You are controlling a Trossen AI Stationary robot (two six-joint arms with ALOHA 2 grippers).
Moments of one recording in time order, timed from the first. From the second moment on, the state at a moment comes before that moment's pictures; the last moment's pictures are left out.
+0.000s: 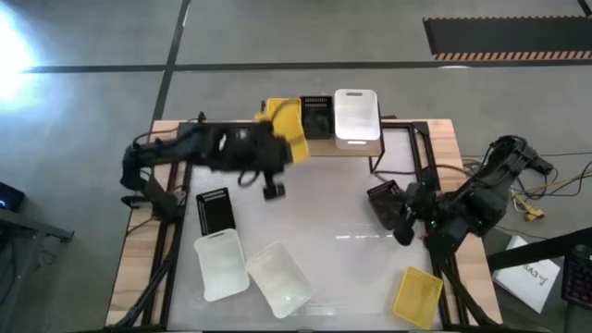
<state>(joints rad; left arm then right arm) -0.04 1.68 2.12 -1.22 -0.38 -0.03 0.75 1.20 1.36 -1.37 0.87 1.06</state>
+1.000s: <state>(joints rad) 0.42 1.69 1.65 -0.85 -0.14 0.48 0.63 1.40 1.41 -1.26 0.92 1.22</state>
